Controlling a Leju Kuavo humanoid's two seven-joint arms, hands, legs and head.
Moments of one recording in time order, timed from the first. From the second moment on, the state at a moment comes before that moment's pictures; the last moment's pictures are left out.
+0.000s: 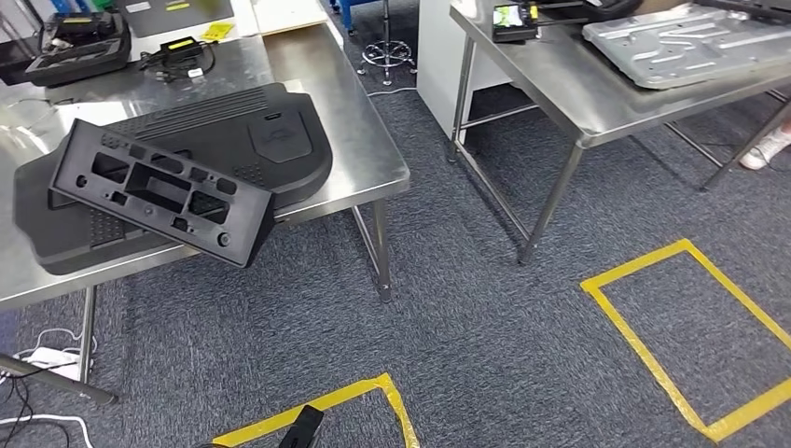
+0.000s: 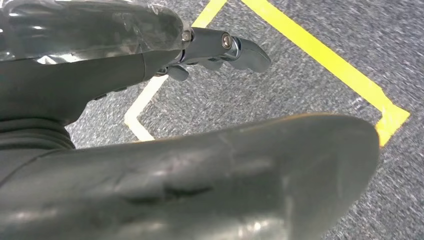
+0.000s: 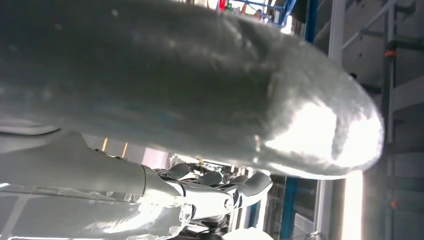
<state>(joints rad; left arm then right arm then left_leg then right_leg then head) -0.14 -0.07 -0.98 -0.27 0.97 0.47 -0.34 -0.03 -0.02 -0.04 -2.01 0.27 -0.70 -0.31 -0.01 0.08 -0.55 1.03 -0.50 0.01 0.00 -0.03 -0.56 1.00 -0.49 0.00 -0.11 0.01</state>
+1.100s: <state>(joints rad) -0.14 -0.07 -0.98 -0.27 0.97 0.48 -0.35 -0.02 -0.02 -0.04 -2.01 0.27 -0.70 -0.31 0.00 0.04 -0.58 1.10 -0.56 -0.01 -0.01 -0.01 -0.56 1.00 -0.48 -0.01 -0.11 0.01</state>
